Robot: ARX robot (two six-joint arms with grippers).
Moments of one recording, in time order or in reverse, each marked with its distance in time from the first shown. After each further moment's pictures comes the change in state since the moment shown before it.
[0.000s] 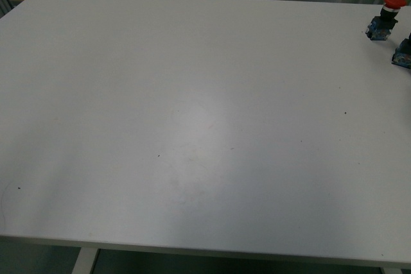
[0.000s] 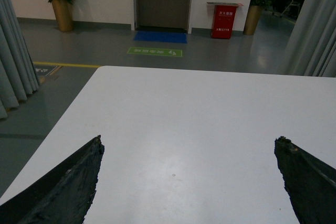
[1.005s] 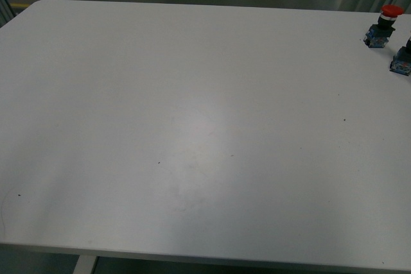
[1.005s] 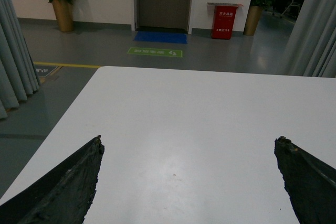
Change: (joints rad) left arm 0.000 -0.001 0.000 0.000 0.000 0.000; right arm 0.133 -1.167 -1.027 0.189 -0.017 0.021
